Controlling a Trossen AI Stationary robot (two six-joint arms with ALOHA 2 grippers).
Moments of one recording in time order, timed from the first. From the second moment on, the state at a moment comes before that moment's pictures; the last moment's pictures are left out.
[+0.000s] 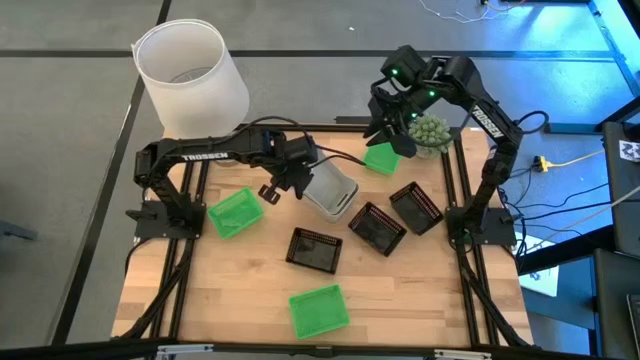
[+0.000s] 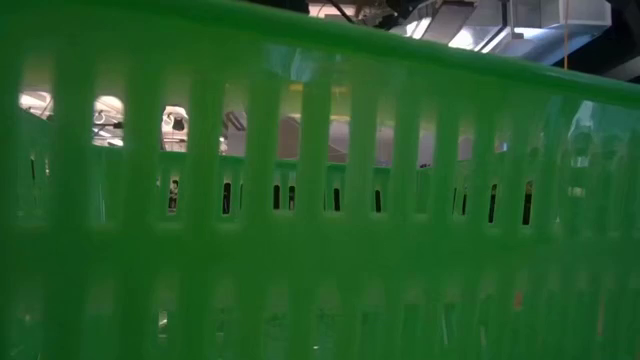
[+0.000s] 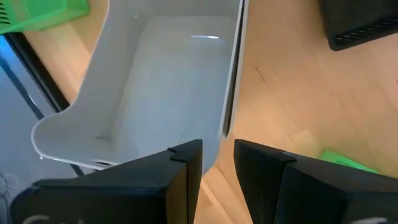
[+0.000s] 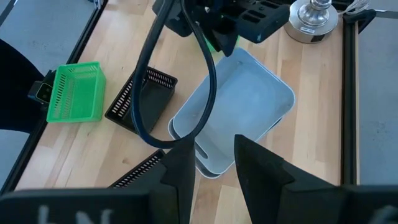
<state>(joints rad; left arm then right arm) 0.17 1.67 1.62 -1.14 -0.15 0.76 -0.49 1.78 2.35 -1.57 -0.52 -0.56</state>
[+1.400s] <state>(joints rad) 0.21 1.73 1.75 -1.05 -0.10 0.70 -0.49 1.74 2.35 -1.57 -0.52 -0.56</state>
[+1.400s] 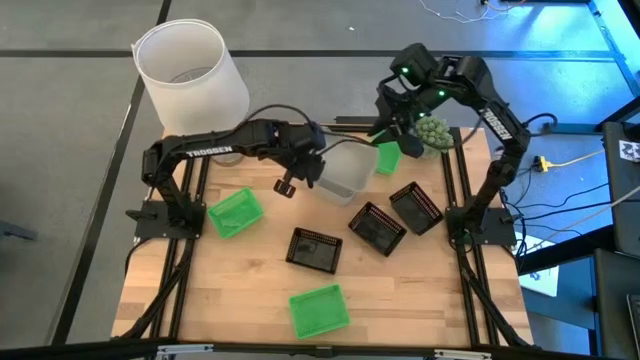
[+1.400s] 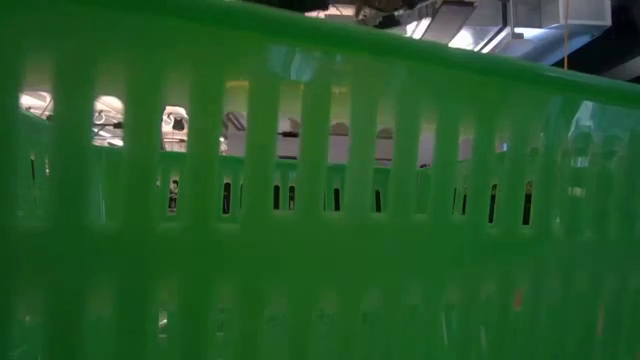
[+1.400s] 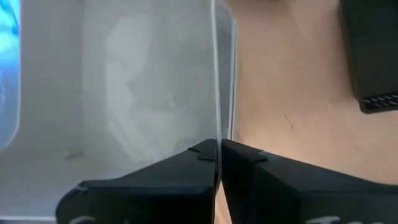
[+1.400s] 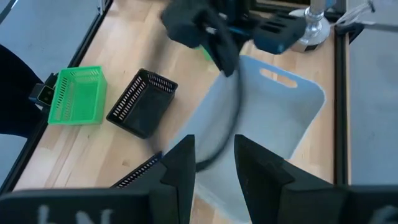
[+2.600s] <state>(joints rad) 0.29 1.73 1.57 -0.96 0.09 0.75 -0.49 1.60 2.35 -1.55 -0.53 -0.58</state>
